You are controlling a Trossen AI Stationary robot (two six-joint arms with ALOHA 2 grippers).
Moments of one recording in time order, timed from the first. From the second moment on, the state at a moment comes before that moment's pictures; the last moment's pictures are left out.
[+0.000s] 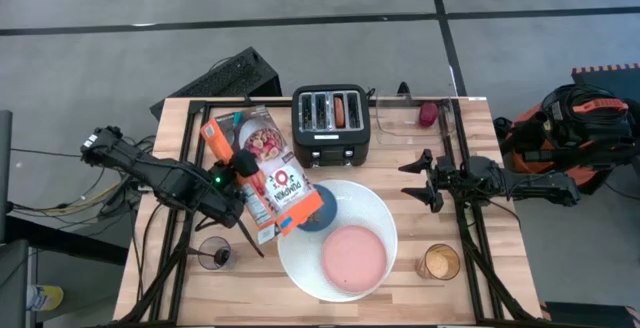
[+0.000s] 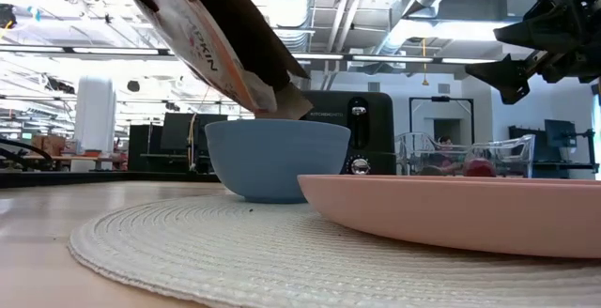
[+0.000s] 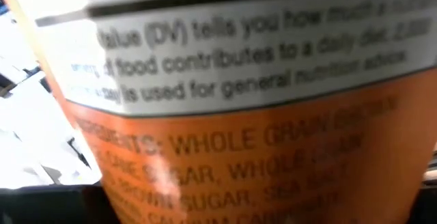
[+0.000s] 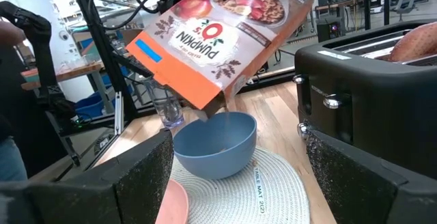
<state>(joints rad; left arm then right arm) -0.45 1.28 1.30 -1.43 -0.96 0.82 -0.04 0.00 0.01 0.03 -0.02 0.25</state>
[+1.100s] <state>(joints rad) -0.45 1.28 1.30 -1.44 -0.99 0.81 -0.04 0.00 0.01 0.03 -0.02 0.25</state>
